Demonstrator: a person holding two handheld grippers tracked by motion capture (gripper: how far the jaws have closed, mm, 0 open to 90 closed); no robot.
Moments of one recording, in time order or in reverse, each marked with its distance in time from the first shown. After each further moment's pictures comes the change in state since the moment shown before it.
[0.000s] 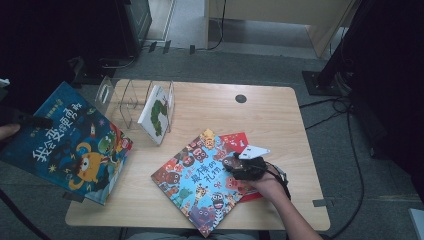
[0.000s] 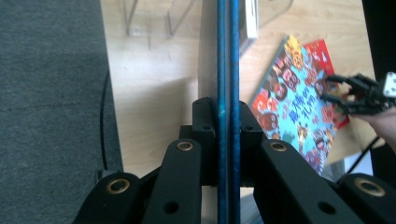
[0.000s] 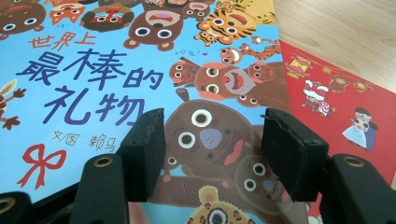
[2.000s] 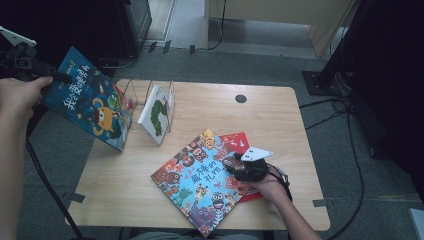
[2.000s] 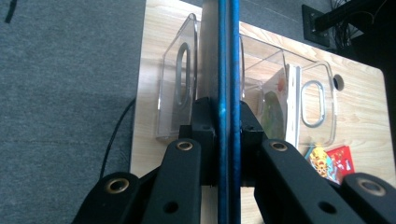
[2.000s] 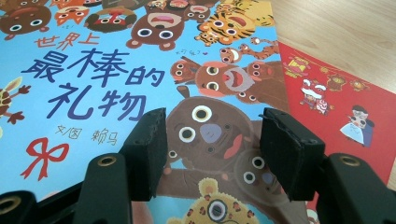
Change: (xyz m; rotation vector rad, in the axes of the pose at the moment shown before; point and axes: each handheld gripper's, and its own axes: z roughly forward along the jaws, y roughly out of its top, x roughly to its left) left arm 0.040 0.122 0.062 -0.148 0.065 -0.164; right arm 0.000 -0.007 -0.003 -0.033 0.002 -0.001
